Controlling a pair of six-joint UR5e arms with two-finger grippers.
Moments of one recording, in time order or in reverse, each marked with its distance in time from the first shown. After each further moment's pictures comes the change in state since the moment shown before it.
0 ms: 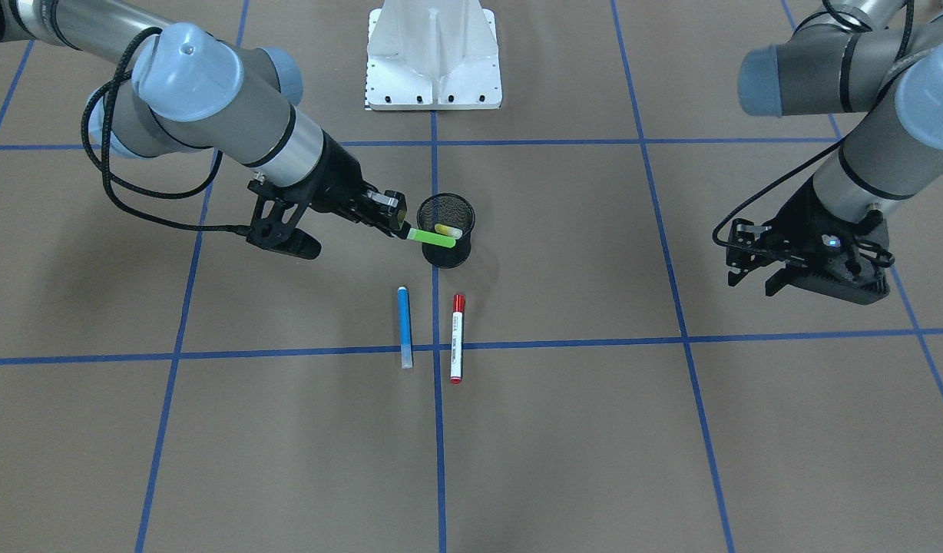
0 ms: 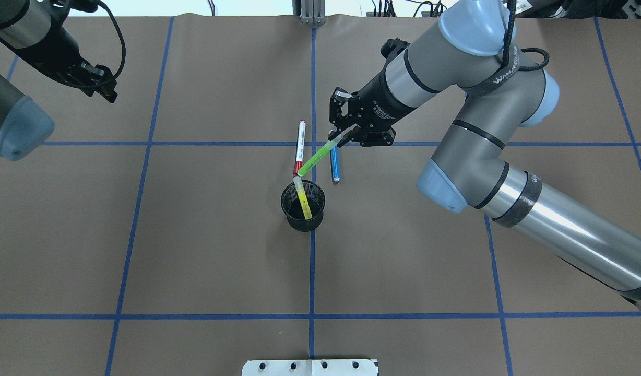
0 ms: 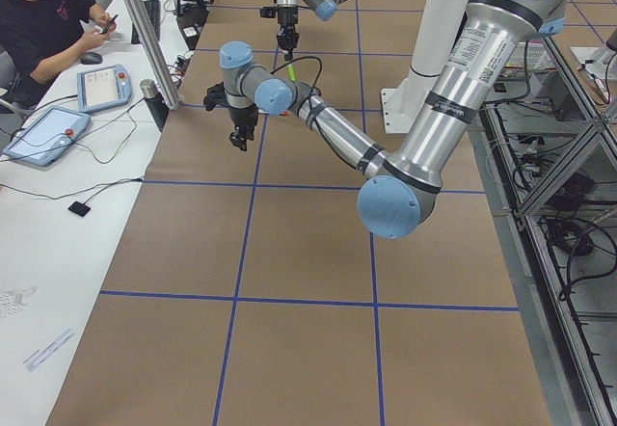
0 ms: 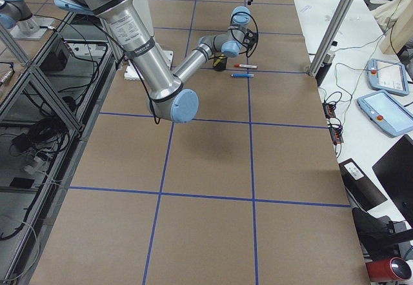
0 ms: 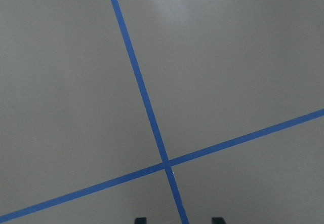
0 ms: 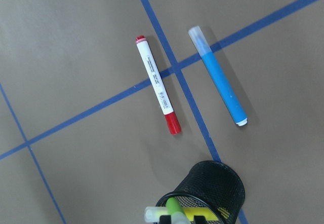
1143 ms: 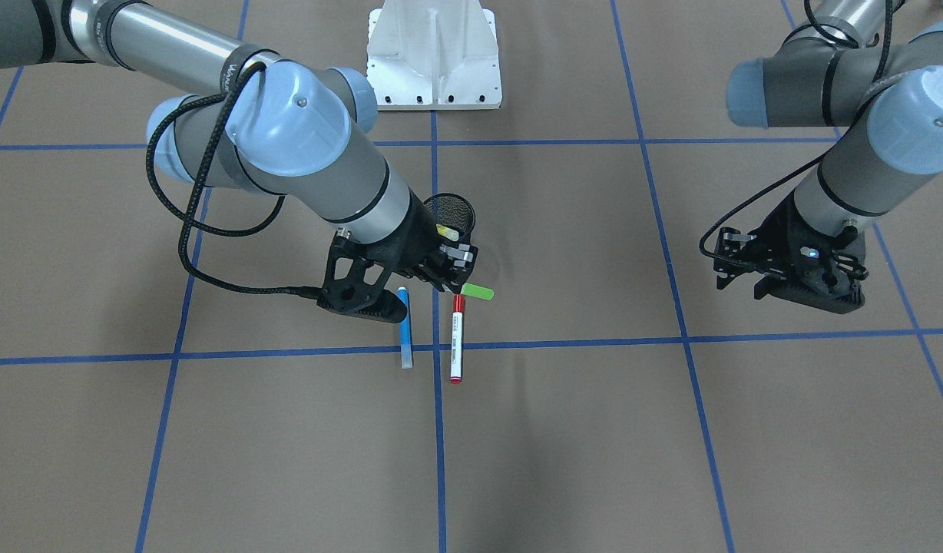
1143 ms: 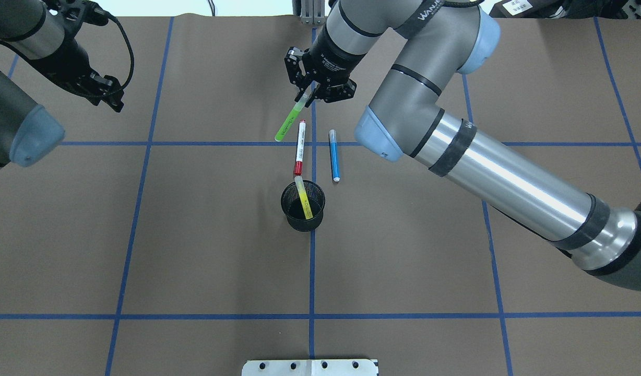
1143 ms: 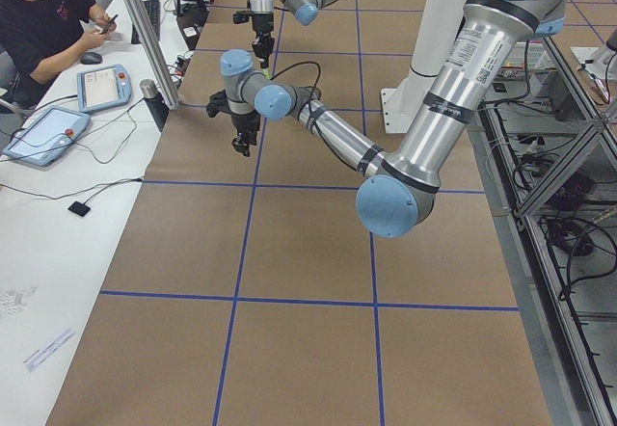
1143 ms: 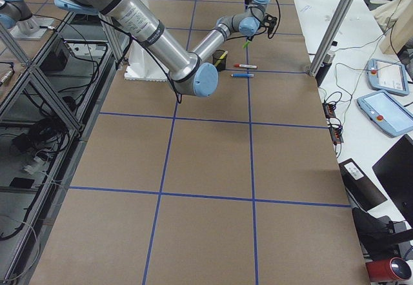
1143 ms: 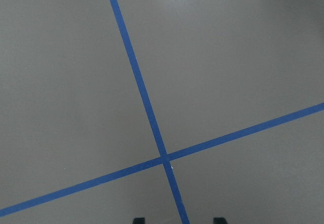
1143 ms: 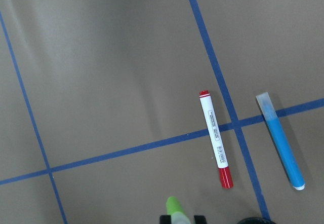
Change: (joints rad) left arm 0.025 0.000 0.036 -0.008 0.006 -0.003; right arm 0.018 0.297 -0.299 -0.165 -0.052 -0.220
